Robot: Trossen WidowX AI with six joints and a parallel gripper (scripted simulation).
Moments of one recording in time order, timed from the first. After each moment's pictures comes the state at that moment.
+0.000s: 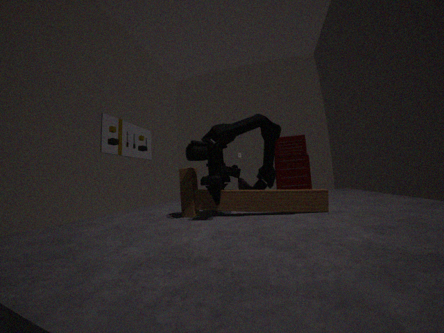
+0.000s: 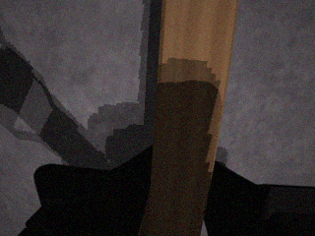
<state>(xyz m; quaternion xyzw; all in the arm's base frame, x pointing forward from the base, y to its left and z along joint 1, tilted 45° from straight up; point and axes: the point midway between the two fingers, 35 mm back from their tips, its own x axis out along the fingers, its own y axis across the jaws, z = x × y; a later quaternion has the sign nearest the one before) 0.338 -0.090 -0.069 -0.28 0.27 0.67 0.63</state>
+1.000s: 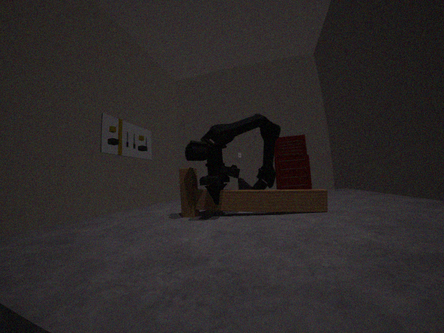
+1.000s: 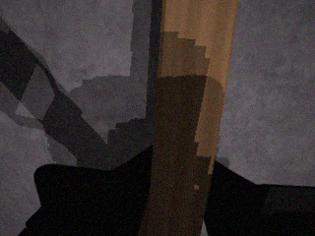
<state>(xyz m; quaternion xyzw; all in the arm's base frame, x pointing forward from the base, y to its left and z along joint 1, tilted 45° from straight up) 0.338 -0.092 -0.071 -0.28 0.27 0.67 0.63</state>
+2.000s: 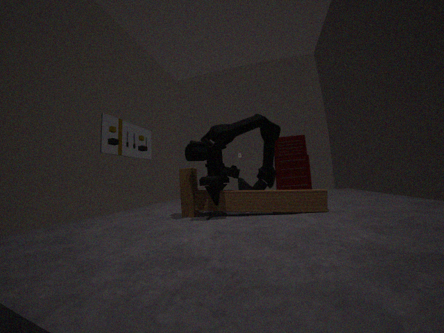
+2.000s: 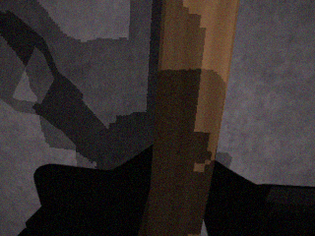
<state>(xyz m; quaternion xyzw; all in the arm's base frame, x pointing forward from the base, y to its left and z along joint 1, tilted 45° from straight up) 0.341 -0.092 -0.073 -0.28 0.27 0.67 0.64</state>
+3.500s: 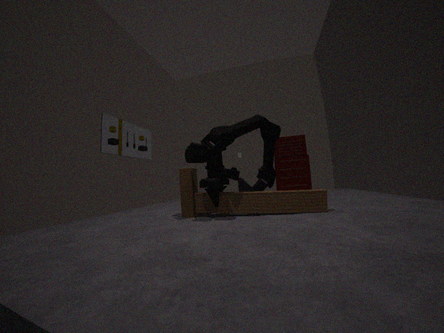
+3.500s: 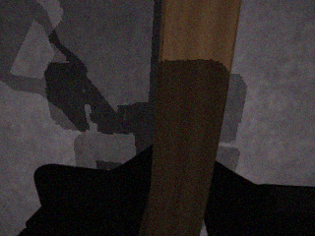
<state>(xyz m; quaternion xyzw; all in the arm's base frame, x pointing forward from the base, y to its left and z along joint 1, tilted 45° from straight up) 0.341 -0.087 -0.078 -0.28 0.27 0.67 0.64</state>
